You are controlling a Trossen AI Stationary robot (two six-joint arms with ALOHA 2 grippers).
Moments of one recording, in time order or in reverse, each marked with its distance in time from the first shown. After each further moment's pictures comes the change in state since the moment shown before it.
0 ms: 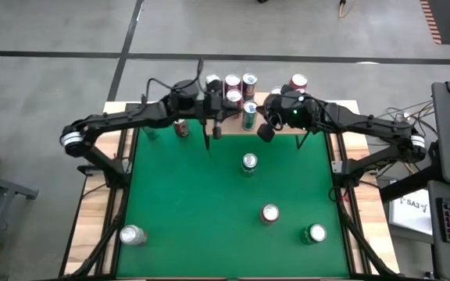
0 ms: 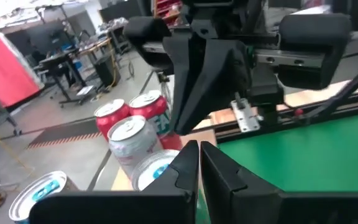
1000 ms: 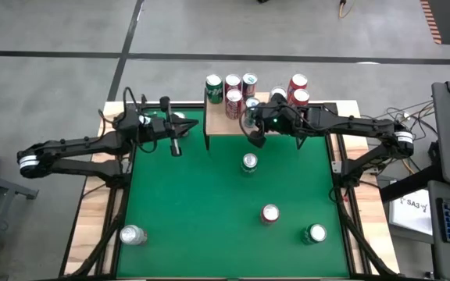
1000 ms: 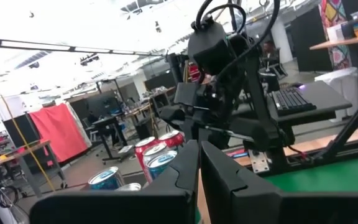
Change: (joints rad) left arm -0.048 -0.587 -0.655 0.411 -0.112 -0.028; right arm 0.030 0.132 0.005 -0.061 0.097 0.036
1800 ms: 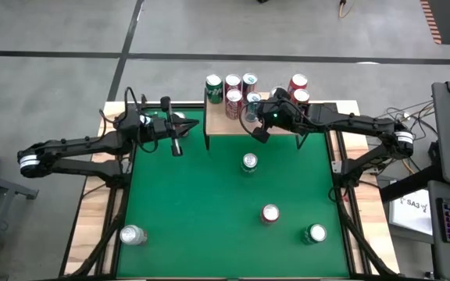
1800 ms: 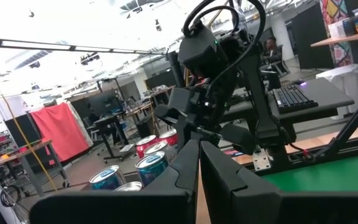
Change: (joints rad) left arm 0.001 0.010 0.001 0.003 -0.002 0.010; right arm -0.053 0.000 0.000 -0.040 0.031 -0.111
